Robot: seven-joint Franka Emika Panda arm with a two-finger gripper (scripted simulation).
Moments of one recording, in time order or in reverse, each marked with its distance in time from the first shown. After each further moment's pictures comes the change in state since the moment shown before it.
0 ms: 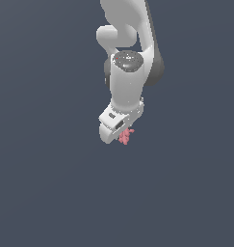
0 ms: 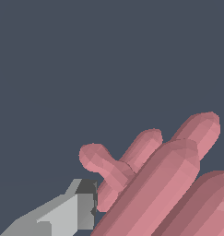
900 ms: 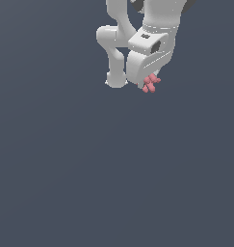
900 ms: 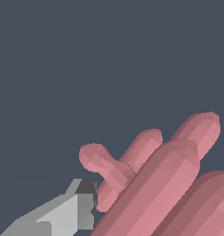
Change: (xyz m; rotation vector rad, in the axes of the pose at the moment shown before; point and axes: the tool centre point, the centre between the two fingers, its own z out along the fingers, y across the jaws) arm -0.008 -0.125 -0.170 -0.001 0.001 -0.001
